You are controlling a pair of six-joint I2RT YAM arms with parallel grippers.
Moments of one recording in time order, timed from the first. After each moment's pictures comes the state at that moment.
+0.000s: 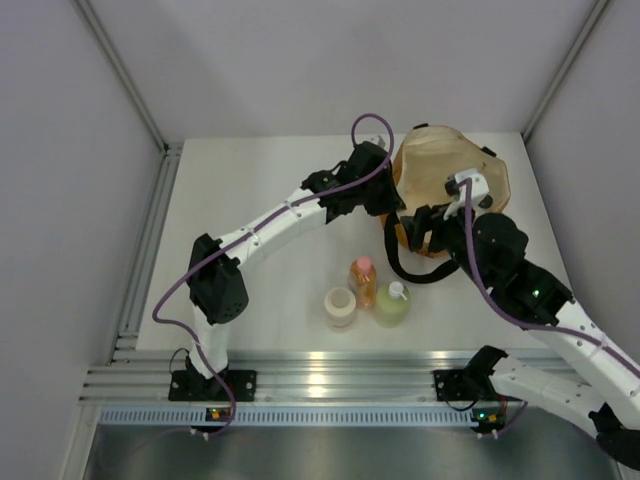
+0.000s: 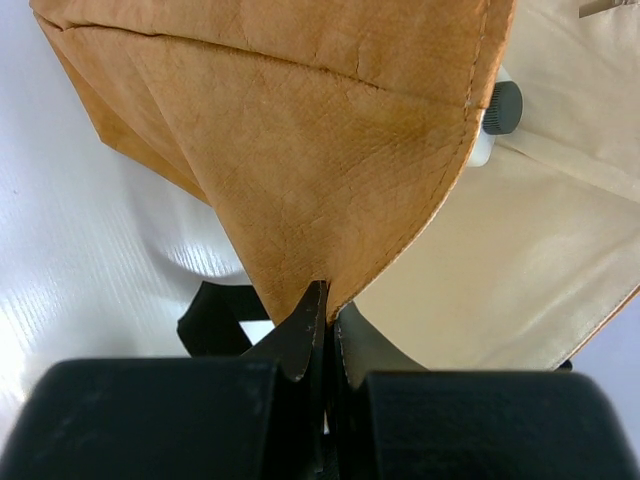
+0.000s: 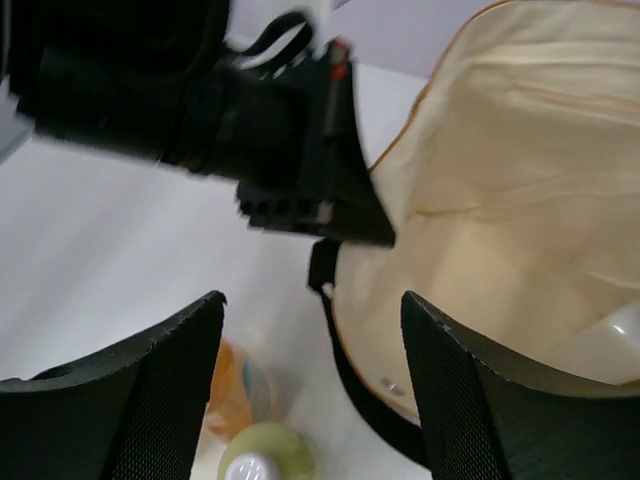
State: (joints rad) left arm -0.84 1.97 1.91 -0.55 0.04 -0.91; right arm 0.80 0.76 0.95 -0.37 0.31 0.11
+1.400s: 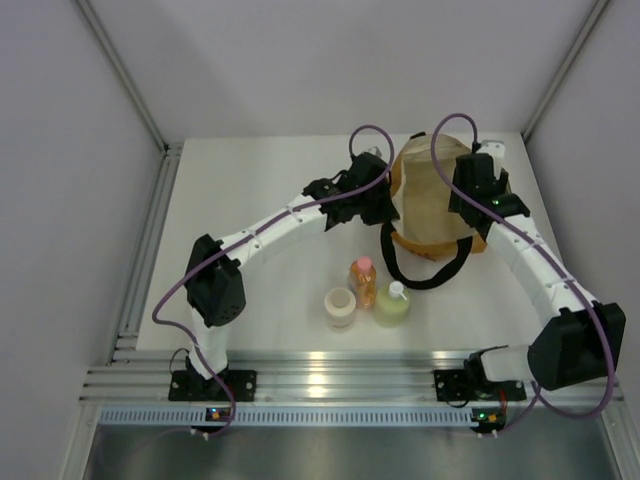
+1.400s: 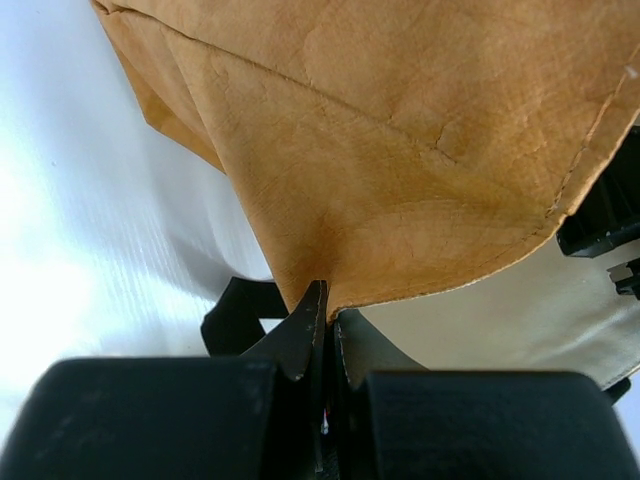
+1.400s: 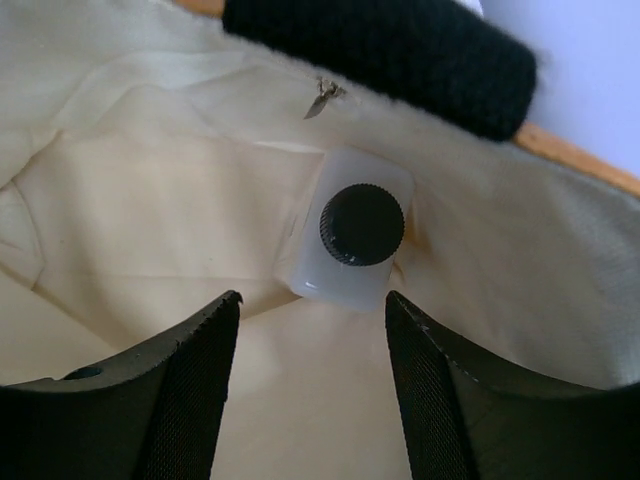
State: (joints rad) left arm -0.85 1.95 1.82 -0.54 0.00 -0.92; right arm 0.23 1.33 1.18 -0.58 0.54 0.24
